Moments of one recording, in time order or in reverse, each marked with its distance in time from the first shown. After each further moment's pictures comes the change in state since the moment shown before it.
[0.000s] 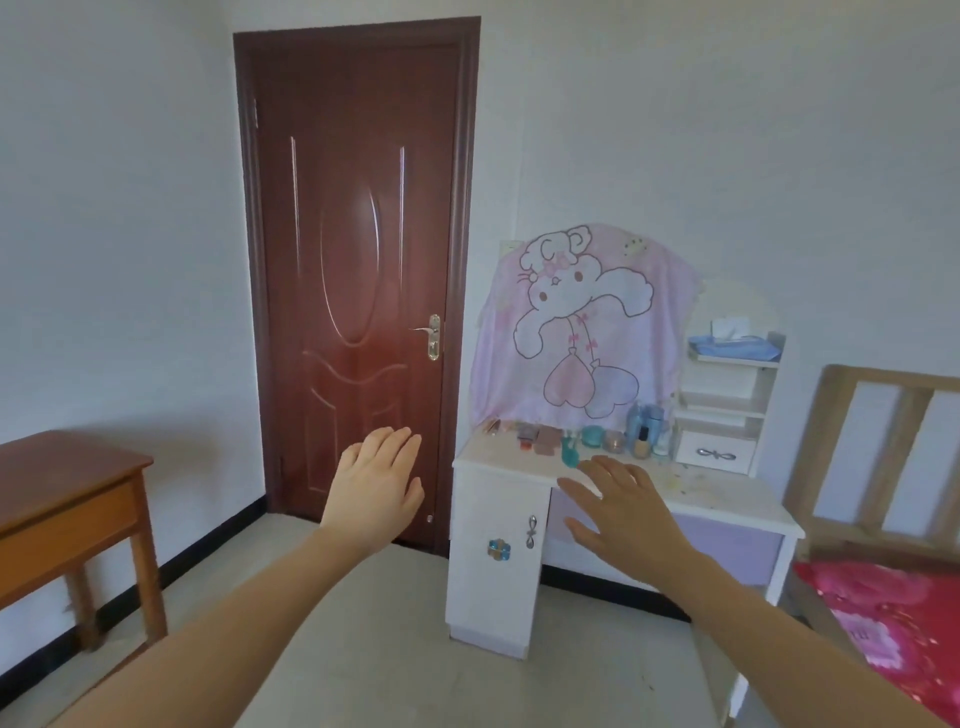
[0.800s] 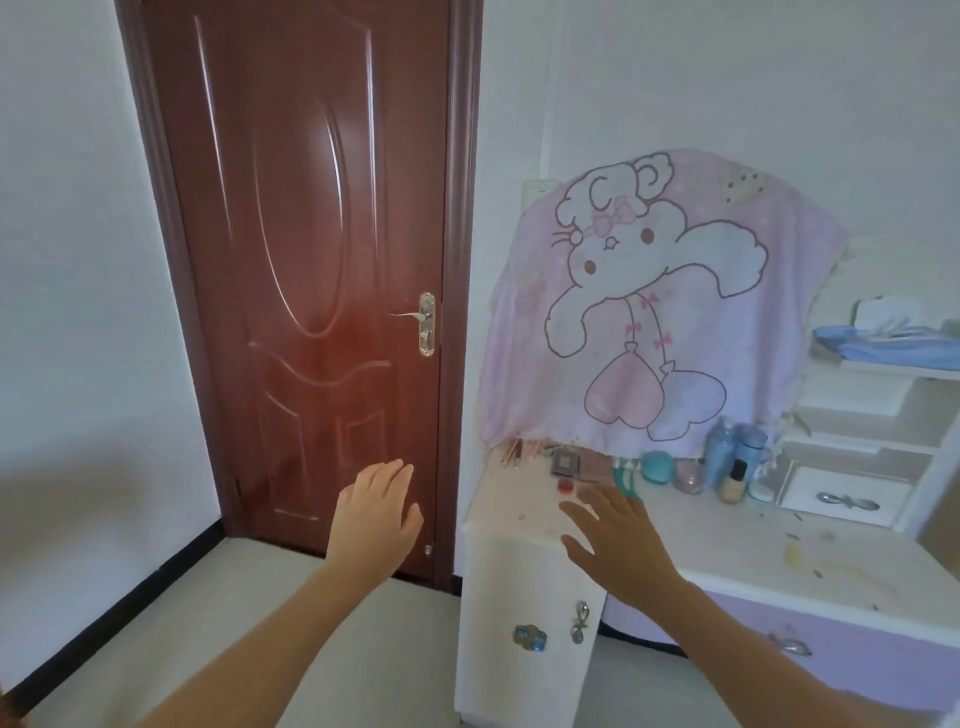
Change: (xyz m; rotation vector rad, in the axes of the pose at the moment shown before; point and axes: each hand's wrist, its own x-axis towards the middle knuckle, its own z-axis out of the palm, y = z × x) left_hand 0.226 -0.143 0.359 -0.120 -0.142 -0.139; right_hand 0.221 0.081 0.367 0.186 -0.250 0.199
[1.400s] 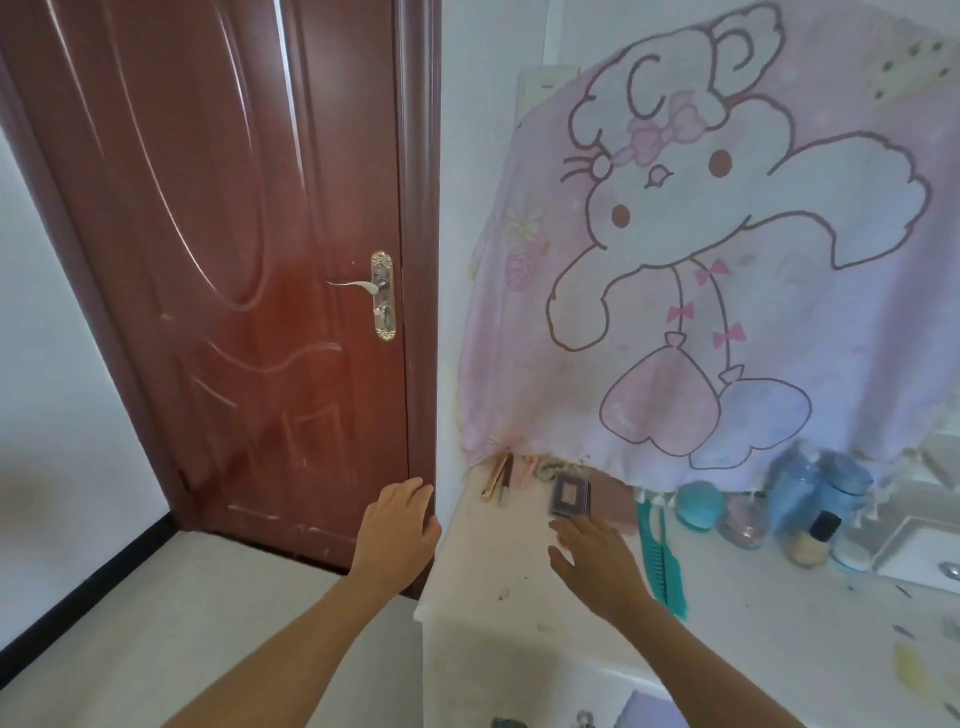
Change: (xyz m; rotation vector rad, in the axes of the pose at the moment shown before) left_hand 0.181 0.011 0.245 -0.087 -0.347 -0.048; right_hand 0.150 0.124 0.212 0.283 -0.389 0.233
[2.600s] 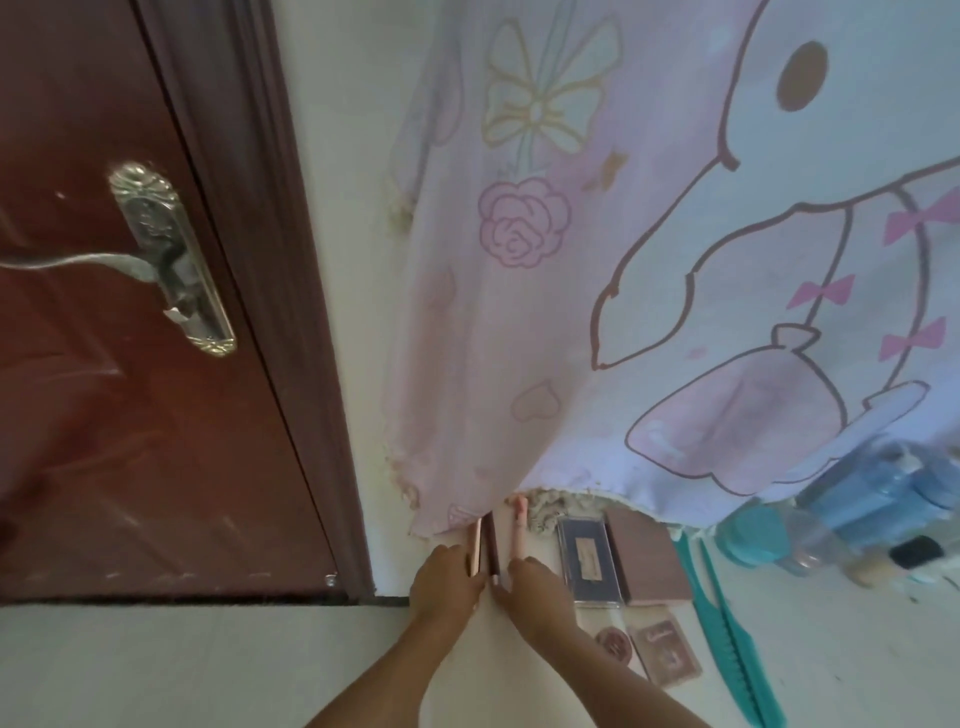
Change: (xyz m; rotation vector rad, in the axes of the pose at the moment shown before) left_hand 0.225 -0.006 0.215 -0.316 -0.701 -0.217; right_hand 0.238 0.028 0.151 0.178 -0.469 0.650
